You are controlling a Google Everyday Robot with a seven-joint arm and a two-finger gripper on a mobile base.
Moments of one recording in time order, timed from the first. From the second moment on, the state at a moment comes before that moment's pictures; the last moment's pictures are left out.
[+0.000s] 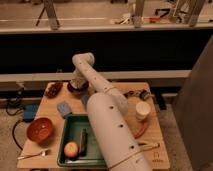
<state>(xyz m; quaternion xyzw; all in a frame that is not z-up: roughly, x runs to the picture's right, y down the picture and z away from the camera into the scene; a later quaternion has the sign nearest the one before) -0.193 -0.031 1.027 -0.18 -0.26 -0.39 0.86</state>
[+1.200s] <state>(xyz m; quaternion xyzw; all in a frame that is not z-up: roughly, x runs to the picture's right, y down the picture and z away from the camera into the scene) -0.145 -0.016 0.990 -0.21 -0.26 -0.41 0.85</state>
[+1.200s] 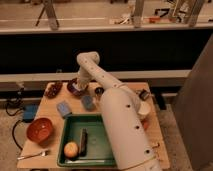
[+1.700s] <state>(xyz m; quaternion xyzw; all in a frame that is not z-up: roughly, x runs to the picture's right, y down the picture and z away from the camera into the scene) -0.146 -0.040 1.009 -0.20 -0.24 -0.41 0.86</state>
